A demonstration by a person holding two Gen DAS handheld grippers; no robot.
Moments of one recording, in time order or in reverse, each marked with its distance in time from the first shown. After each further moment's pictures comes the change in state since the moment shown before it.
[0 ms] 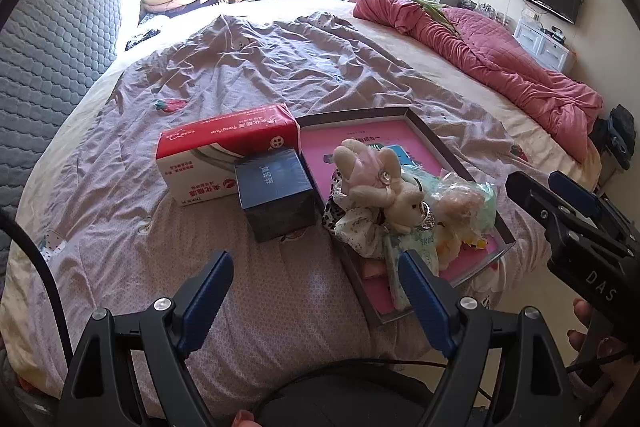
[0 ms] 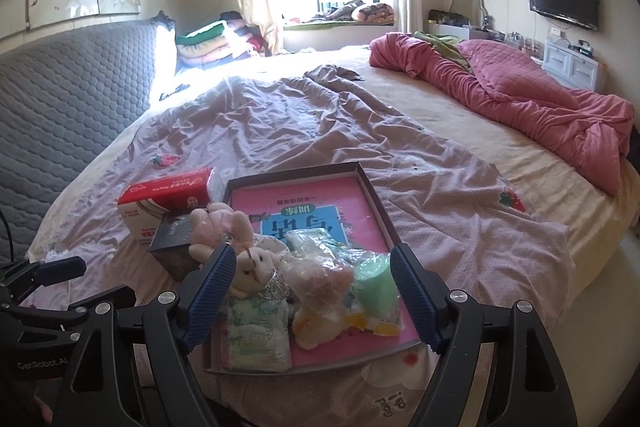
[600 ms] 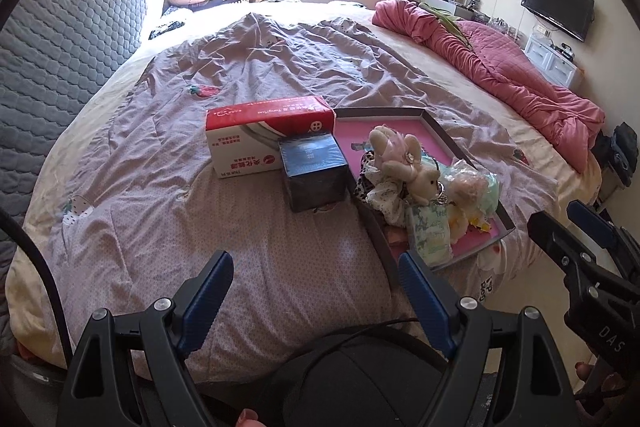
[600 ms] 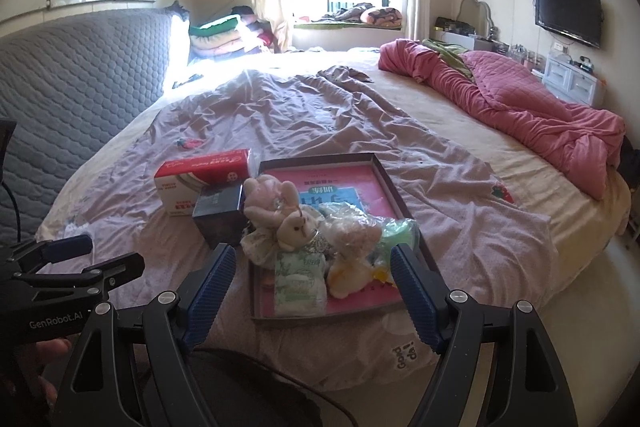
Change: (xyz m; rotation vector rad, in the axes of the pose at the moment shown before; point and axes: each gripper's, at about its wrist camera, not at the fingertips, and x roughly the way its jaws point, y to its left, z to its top) left arm -0.041 0.036 -0.035 -0.063 -0.014 0.020; right arm -0.058 0.049 -0.030 -0.064 0.029 -0.006
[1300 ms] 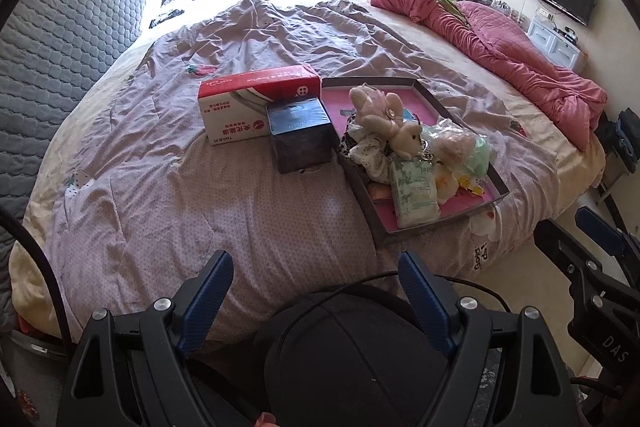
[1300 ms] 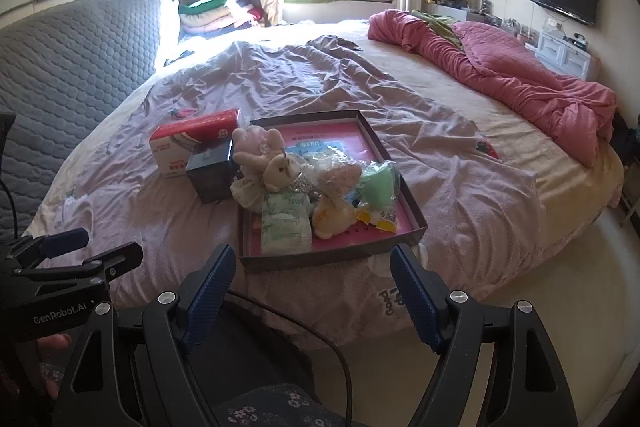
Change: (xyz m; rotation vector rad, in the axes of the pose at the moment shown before) left arm -0.009 -0.032 -0.033 0.024 0.058 0.030; right arm -0.022 -0.021 -0.034 0.034 0.080 -0.027
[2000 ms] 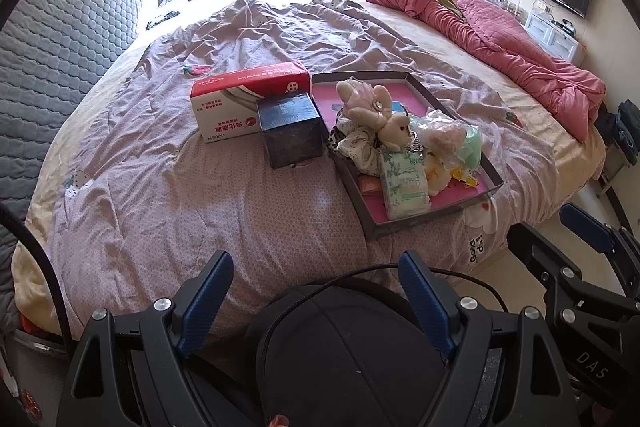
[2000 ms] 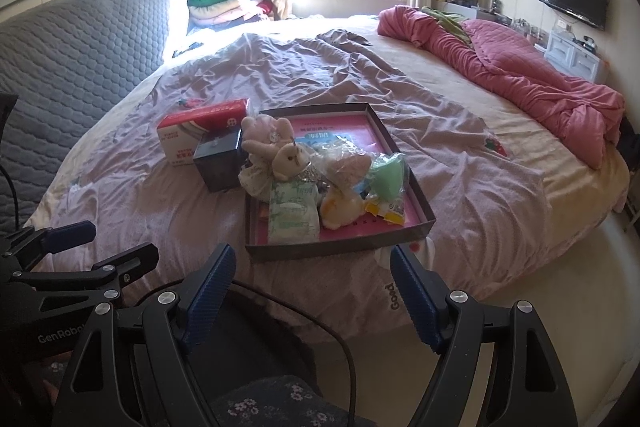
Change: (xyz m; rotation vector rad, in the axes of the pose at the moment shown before) left arm -0.001 -0.010 -0.004 0.012 0.011 0.003; right arm 0.007 0.007 -0.005 -0.028 0.032 0.024
